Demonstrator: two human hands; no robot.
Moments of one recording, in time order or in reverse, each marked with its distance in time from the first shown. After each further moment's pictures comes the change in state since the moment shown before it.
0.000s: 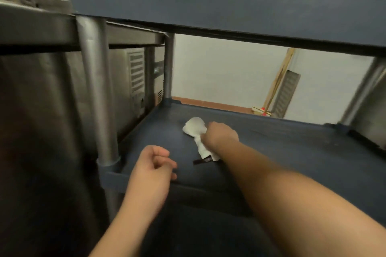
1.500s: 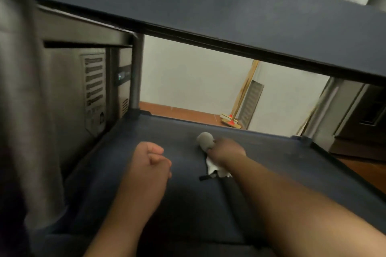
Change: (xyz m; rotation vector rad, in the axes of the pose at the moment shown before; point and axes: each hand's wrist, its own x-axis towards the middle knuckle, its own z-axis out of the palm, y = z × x) left_hand 0.081 0.016 0.037 0.026 -0.140 -0.062; right_hand 0.054 0.064 -0.012 -0.028 0.044 0.232
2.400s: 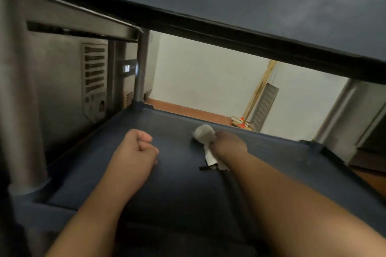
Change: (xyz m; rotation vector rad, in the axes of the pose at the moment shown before) left_hand 0.004 -0.013 0.027 0.141 0.097 0.048; right_hand 0.033 0.039 0.002 -0.027 0.089 -0.127
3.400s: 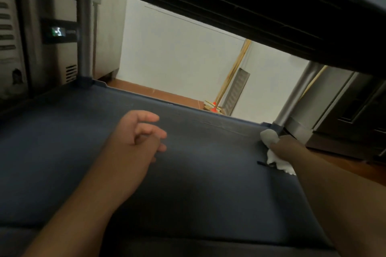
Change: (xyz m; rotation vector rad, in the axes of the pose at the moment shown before) left_hand -0.033 0.031 0.096 -0.242 -0.231 0.183; right_hand 0.021 0.303 -0.043 0.196 0.015 0.497
